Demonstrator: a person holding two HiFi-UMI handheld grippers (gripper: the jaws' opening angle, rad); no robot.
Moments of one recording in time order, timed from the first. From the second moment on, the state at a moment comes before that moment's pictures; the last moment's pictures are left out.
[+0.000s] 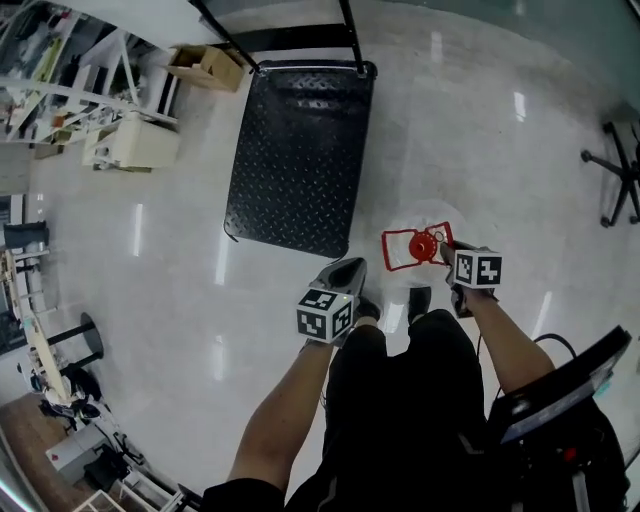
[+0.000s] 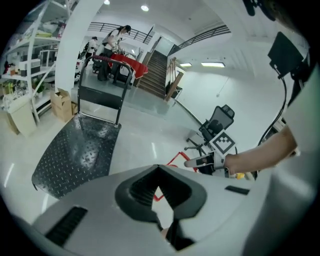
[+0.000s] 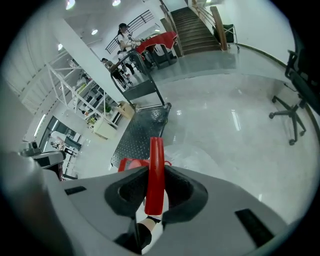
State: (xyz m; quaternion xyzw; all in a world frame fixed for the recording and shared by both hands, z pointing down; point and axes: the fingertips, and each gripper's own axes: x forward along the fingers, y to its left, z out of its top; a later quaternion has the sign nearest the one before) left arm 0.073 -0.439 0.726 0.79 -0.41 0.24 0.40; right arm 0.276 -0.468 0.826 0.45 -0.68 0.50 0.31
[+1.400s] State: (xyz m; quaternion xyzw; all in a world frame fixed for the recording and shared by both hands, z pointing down) left arm -0.337 -0.457 0.572 0.66 -0.67 0.07 0.33; right arm -0.254 -0.612 0.654 0.20 -0.83 0.41 0.31
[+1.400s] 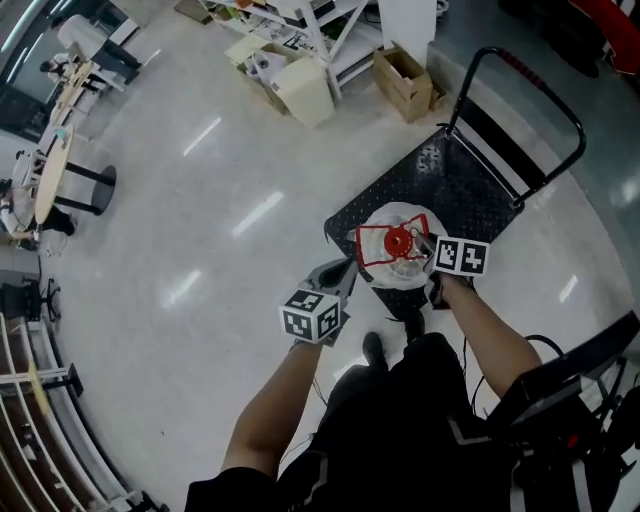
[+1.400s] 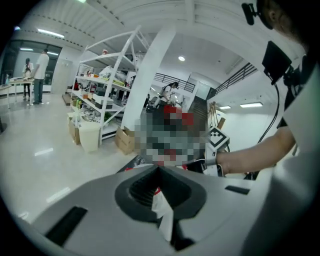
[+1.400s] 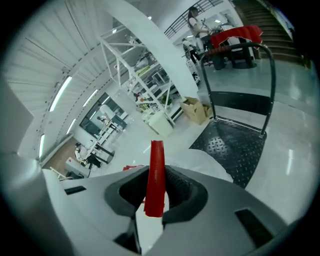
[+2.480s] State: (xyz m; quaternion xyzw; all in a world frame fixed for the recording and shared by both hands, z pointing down) left arm -0.381 -0.449 0.615 0.57 -0.72 0.05 0.39; right arm -0.310 -0.669 0.748 0.16 -0.82 0.40 0.38
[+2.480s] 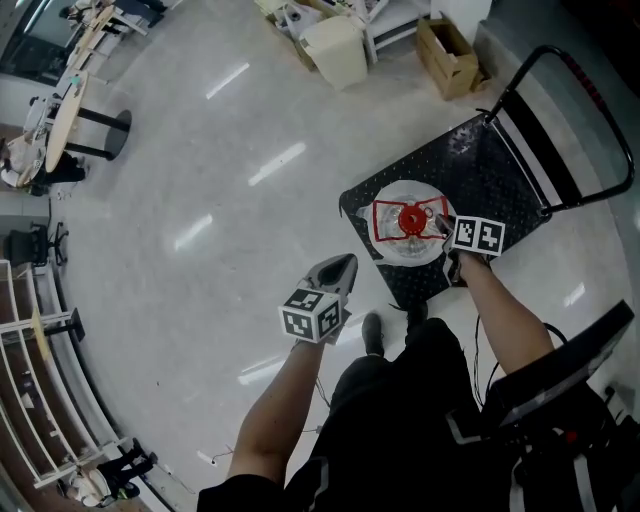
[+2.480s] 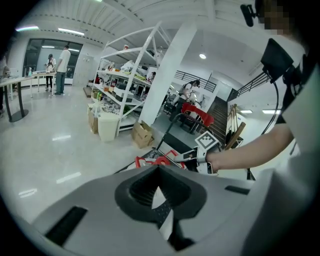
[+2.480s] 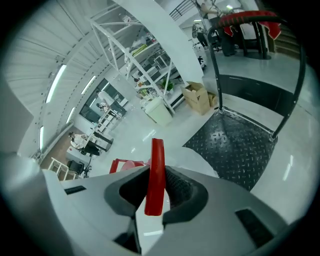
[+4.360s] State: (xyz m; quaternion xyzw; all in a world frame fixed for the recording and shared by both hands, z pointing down) left arm -0.136 -0.468 0.401 0.87 -0.46 0.00 0.17; right arm 0.080 -0.503 0.400 0.44 -0.87 0.16 0.14
